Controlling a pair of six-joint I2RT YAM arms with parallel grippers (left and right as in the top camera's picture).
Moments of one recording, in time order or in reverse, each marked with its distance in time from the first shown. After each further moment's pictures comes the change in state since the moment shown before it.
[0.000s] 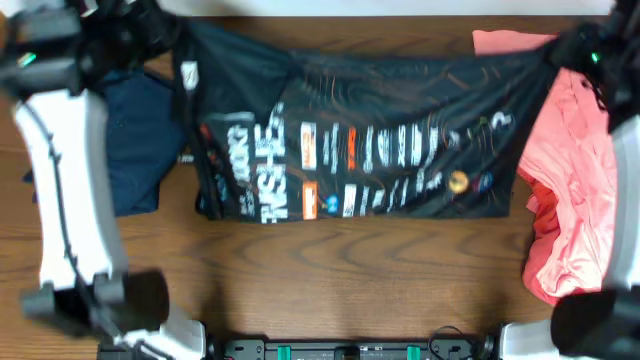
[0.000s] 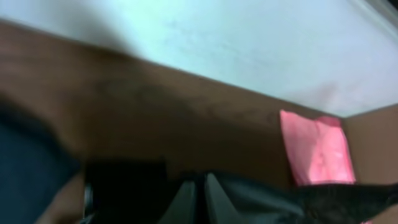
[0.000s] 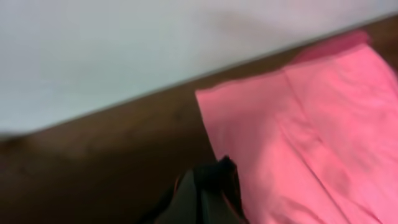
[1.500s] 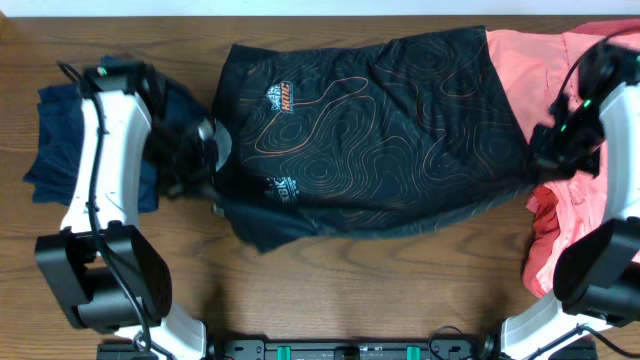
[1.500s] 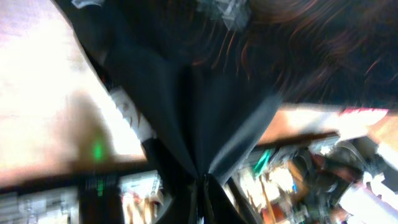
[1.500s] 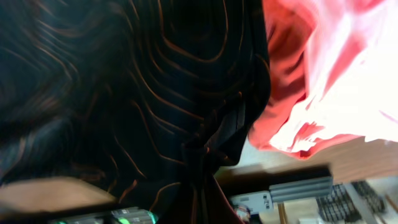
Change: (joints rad) left arm -0.040 0.021 -0.454 -0.772 -0.095 0.240; right arm -0.031 0.197 0.013 -0.997 0.124 -0.129
